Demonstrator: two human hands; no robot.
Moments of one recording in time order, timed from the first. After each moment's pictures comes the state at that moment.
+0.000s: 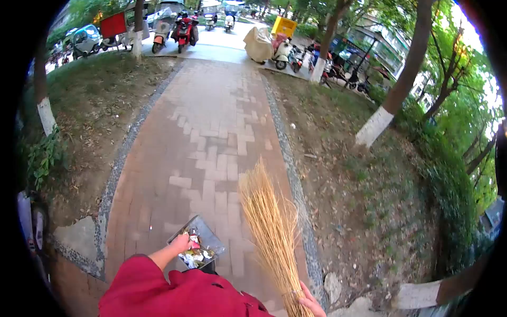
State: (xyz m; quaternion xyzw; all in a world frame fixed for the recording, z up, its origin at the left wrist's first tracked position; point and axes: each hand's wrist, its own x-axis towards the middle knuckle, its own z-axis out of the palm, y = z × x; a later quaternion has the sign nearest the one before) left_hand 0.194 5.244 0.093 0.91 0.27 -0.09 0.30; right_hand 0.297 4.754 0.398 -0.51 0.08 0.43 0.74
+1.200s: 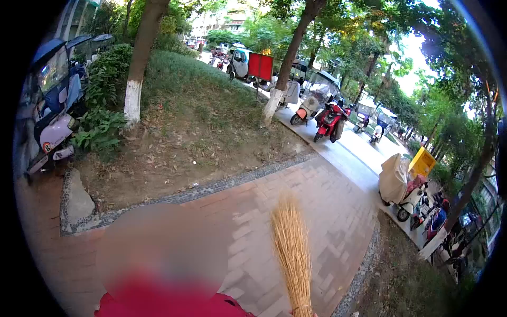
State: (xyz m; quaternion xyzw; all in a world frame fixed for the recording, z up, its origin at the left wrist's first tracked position) left_hand 0.667 5.889 0.106 0.53 0.83 0.07 0.17; right_hand 1.254 5.753 0.337 -0.46 -0.13 0.67 0.57
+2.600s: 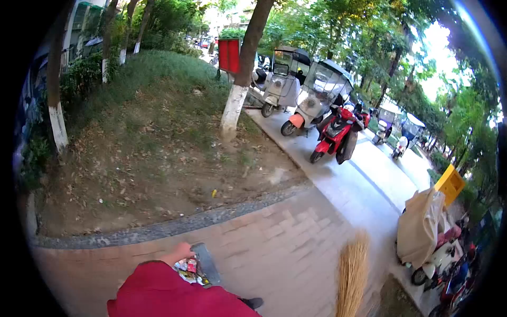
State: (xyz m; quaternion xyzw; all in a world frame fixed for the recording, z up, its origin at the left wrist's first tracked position) left_hand 1.655 7.298 -0.009 0.68 0.70 0.04 0.21; right_hand 2.251 7.086 0.282 -0.44 -0.09 0.59 0.67
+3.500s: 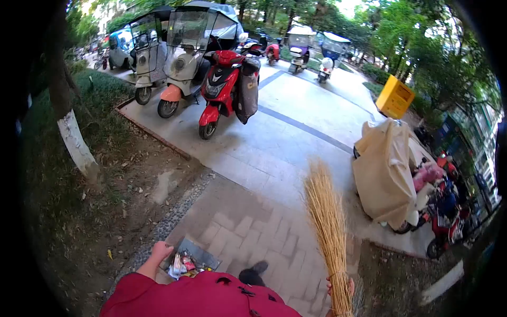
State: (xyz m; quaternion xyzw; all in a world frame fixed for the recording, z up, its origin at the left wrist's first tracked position) left_hand 2.396 8.101 0.031 0.67 0.68 0.01 0.29; right_hand 2.976 7.694 0.138 -0.16 0.00 0.65 0.74
